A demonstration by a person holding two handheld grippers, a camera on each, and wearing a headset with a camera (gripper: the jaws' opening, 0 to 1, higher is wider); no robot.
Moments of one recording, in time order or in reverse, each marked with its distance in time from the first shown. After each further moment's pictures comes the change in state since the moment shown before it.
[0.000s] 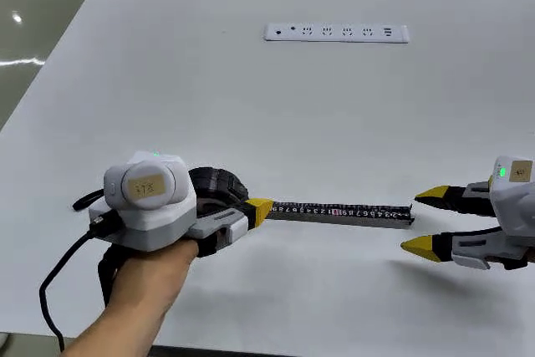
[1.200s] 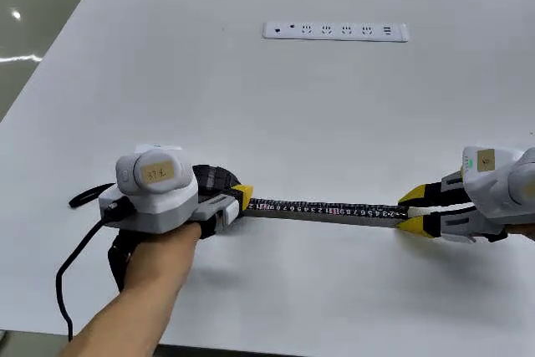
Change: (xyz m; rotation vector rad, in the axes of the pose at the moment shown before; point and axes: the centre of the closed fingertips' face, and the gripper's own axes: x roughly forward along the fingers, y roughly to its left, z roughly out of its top) left arm 0.018 0.019 -0.006 -0.038 0.014 0.102; right arm 0.020 -0.011 -0.013 -0.190 0.081 0.112
